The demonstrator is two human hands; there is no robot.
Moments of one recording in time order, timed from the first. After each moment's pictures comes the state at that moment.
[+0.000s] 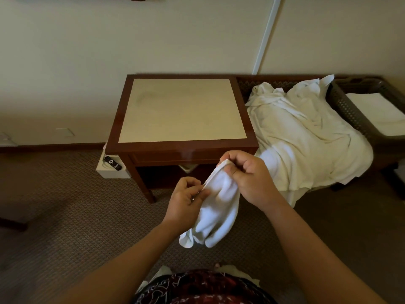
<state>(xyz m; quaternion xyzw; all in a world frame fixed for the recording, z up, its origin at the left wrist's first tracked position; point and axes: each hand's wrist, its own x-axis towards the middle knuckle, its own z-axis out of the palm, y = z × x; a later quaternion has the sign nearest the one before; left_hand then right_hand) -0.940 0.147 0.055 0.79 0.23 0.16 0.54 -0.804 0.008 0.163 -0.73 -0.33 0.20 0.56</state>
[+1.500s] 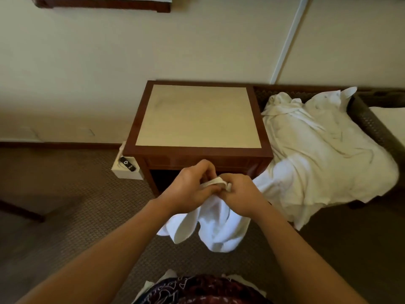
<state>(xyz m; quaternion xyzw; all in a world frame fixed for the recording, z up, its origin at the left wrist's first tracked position) -0.928 0.193 0.138 0.89 0.11 0.11 0.44 -0.807 0.043 0.136 -0.81 -0.41 0.27 0.32</state>
